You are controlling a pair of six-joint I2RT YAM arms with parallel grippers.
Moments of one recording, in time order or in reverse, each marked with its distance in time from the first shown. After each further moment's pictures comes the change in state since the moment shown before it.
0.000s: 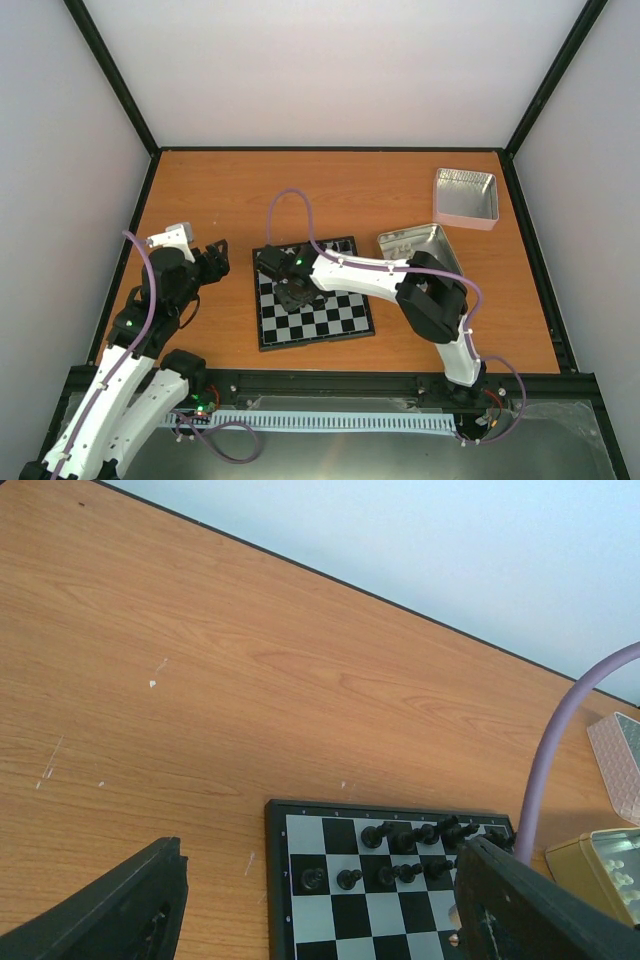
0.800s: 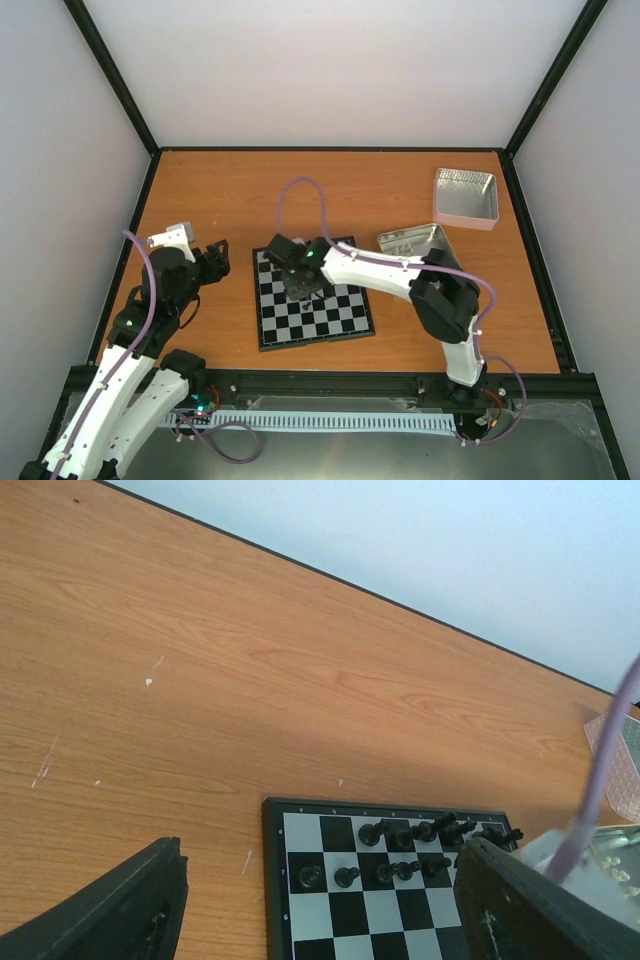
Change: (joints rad) left arm 0.000 0.002 0.000 0.000 0.006 0.000; right arm -0.029 -0.032 -0.023 0.023 0.053 -0.004
